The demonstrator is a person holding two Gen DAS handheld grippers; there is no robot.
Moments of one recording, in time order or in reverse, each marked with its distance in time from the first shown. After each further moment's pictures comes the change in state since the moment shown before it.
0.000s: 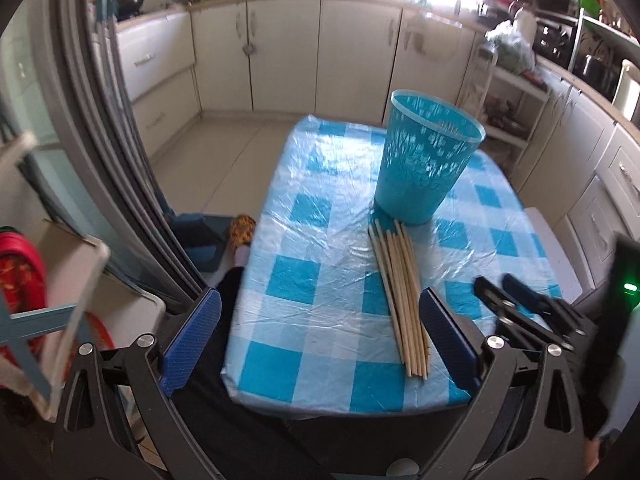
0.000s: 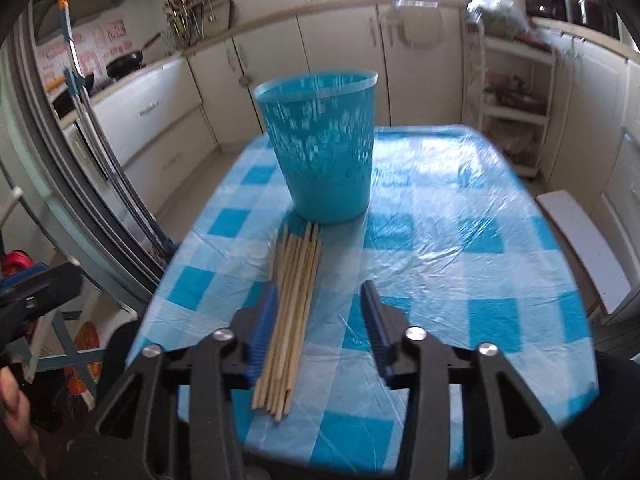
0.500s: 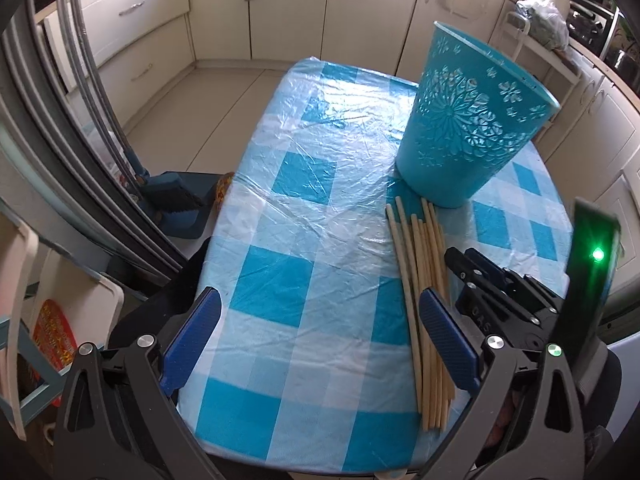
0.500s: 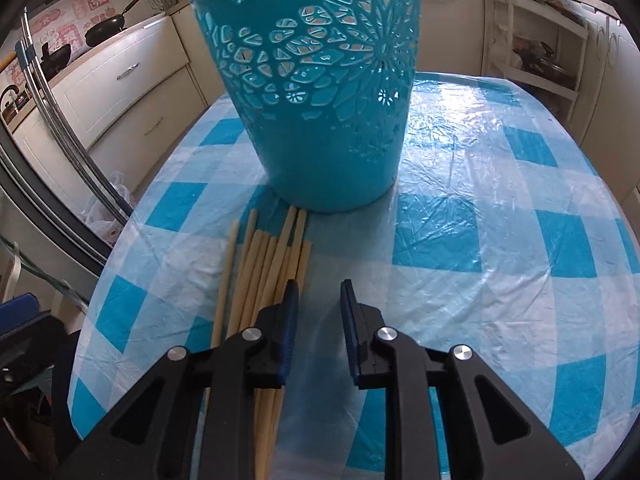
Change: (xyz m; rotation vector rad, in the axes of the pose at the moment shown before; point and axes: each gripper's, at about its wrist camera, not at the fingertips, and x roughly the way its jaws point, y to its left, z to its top) left arm 0.102 -0.004 0.015 -0.044 0.158 0.003; right arm 0.080 -0.009 0.023 -0.031 0.087 0.004
